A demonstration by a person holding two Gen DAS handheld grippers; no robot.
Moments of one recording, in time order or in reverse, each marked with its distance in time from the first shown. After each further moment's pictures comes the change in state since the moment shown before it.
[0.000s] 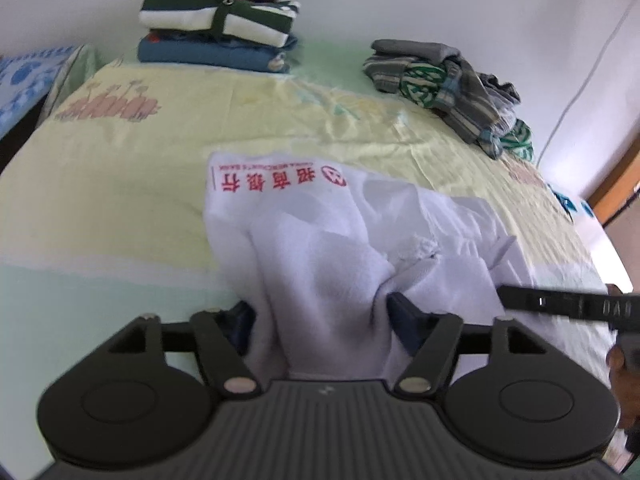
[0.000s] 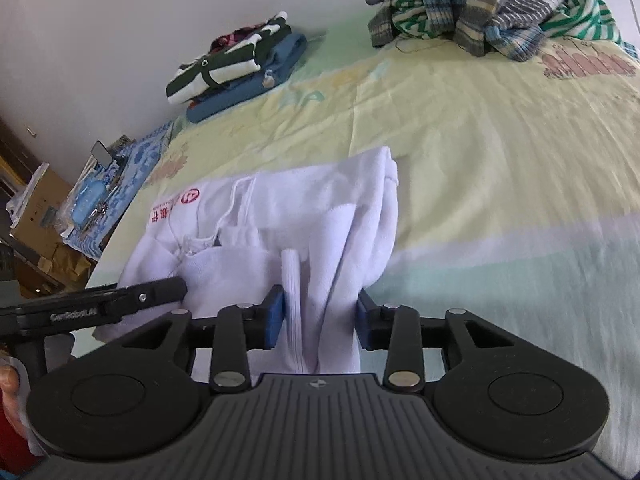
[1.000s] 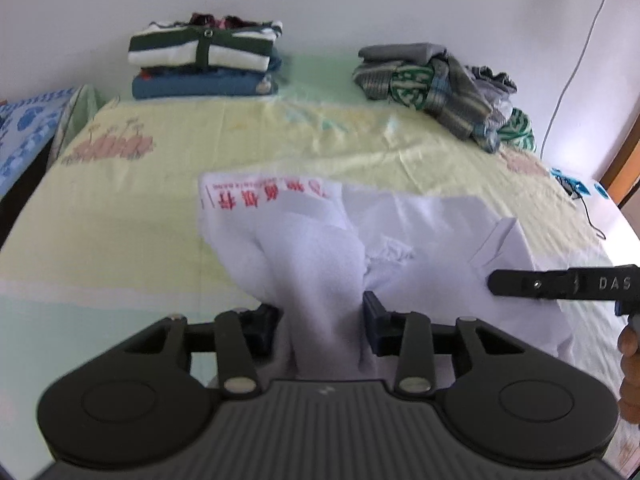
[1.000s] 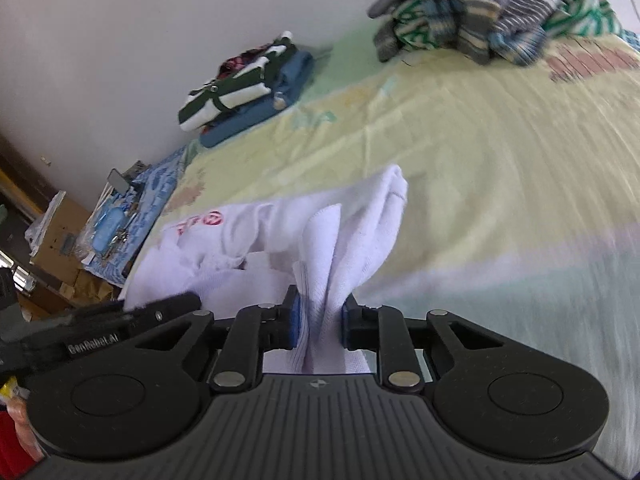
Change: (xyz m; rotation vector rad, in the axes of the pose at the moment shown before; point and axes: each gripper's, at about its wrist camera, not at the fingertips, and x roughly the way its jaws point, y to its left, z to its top) left arm -0.014 -0.029 0.003 0.077 -0.026 0.079; right arm -0.007 0.000 0.005 0.070 -0.028 0.039
